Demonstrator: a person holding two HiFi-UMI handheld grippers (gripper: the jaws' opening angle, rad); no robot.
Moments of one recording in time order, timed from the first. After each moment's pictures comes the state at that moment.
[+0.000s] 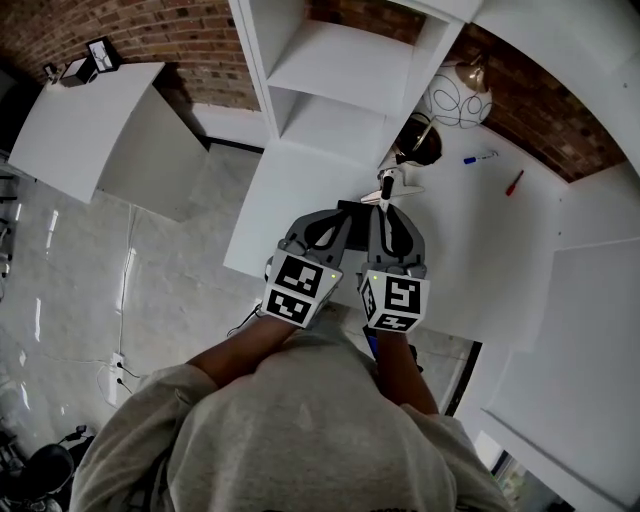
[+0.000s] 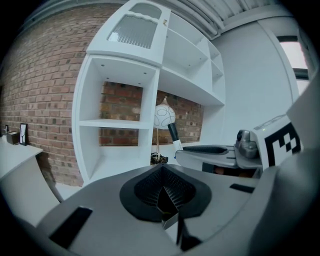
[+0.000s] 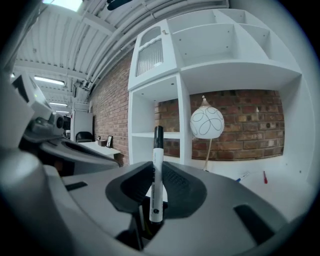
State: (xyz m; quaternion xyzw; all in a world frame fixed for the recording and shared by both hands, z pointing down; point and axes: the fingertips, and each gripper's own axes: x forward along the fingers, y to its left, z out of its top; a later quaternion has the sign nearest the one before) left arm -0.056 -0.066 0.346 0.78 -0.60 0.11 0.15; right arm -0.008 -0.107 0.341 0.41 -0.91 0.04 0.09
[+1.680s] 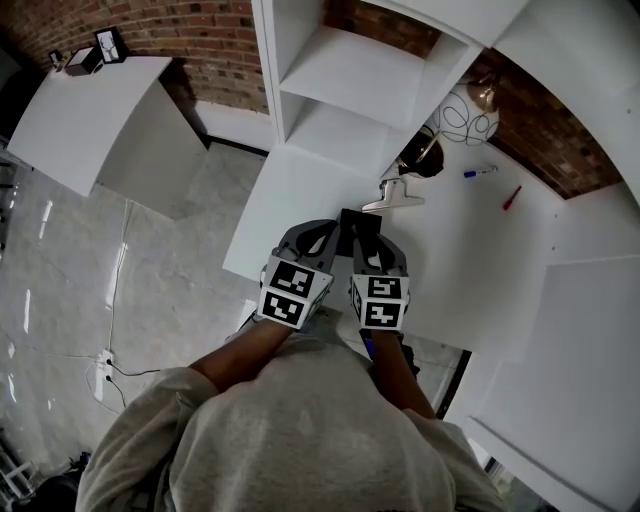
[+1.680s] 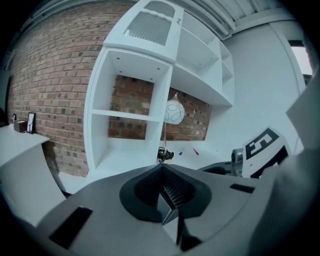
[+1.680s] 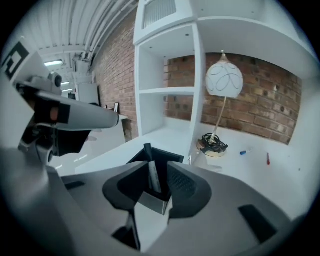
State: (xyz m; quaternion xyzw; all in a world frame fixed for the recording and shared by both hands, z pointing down) left arm -0.083 -0.056 0.370 0.75 -0.62 0.10 0.19; right arm -0.019 -0.083 0.439 0.34 -0.89 0.10 0.28
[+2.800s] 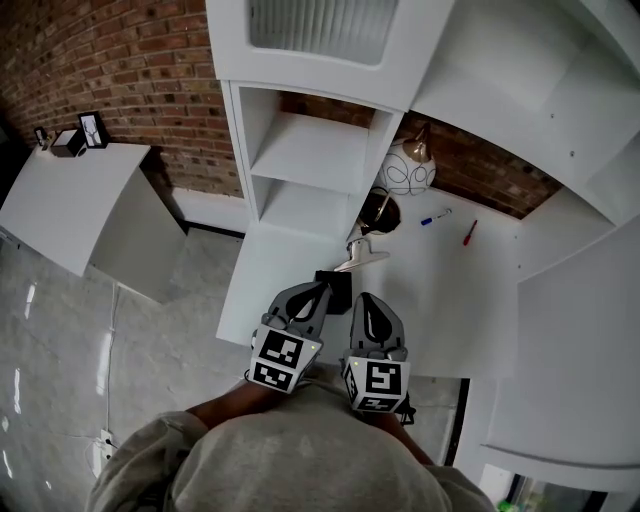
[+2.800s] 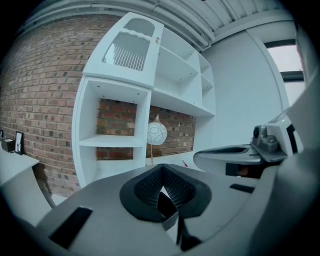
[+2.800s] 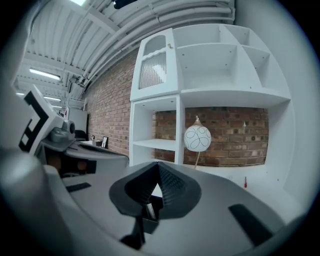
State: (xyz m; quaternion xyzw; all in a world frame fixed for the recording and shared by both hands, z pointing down) left arm -0.050 -0.033 0.285 0.80 -0.58 0.08 0.11; right arm 0.018 -0.042 0.278 0.45 -0.89 0.03 0.10
